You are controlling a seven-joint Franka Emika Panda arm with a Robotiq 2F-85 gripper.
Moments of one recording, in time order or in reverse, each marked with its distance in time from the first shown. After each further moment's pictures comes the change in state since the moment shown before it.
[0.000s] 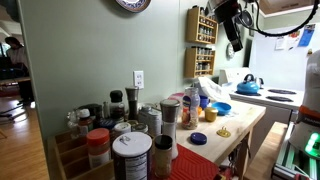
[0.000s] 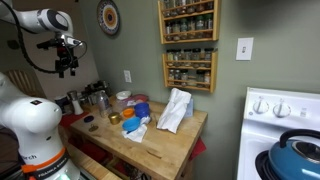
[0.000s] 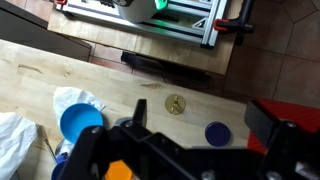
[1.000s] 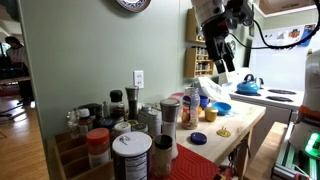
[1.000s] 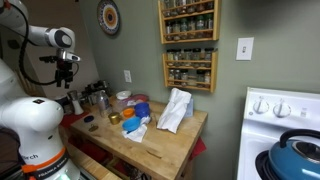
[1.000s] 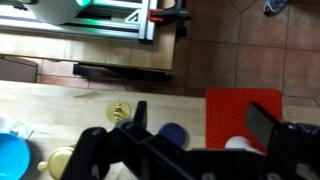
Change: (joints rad) arm 0.064 0.150 0.054 -0.075 0.200 0.293 0.213
